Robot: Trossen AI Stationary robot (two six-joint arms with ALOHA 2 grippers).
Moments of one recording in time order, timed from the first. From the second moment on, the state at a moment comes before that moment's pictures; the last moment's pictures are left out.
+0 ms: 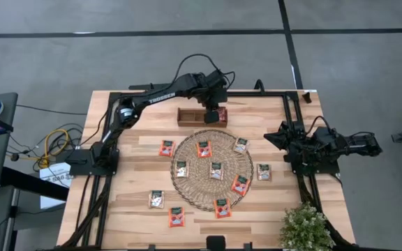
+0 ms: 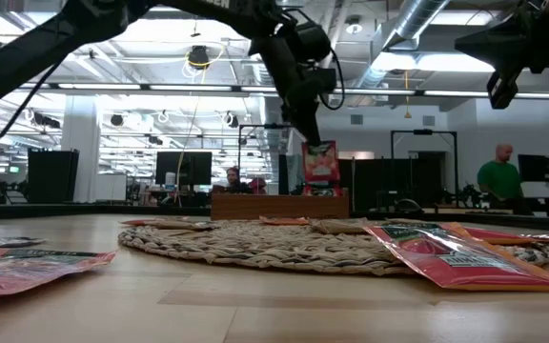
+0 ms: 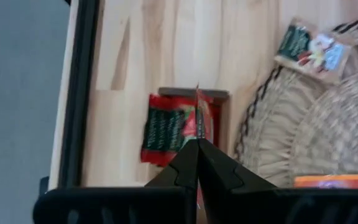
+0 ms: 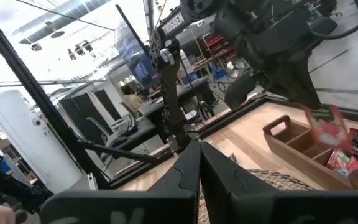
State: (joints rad) left arm 0.41 2.27 2.26 -0.99 0.06 0.36; right arm 0.12 0.02 0.17 -0.05 0.26 0.44
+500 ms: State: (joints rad) left arm 0.43 2.31 2.26 -0.97 0.15 0.40; right arm 0.12 0.02 0.17 -0.05 0.26 0.44
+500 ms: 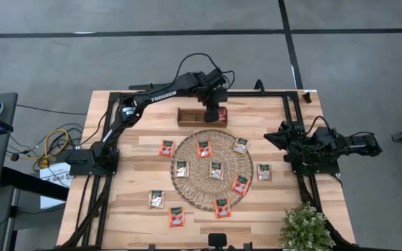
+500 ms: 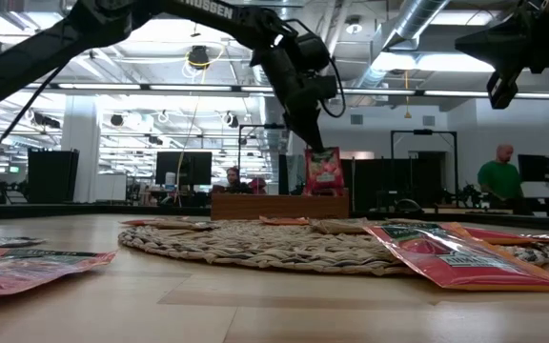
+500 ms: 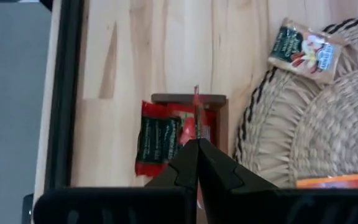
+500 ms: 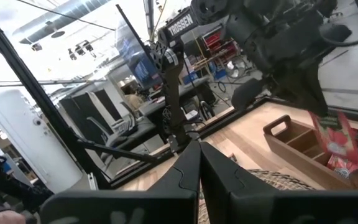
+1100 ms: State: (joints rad) left arm 0.44 2.34 2.26 -0.97 0.17 0.41; right arm 0.12 0.02 0.17 -0.05 0.27 0.45
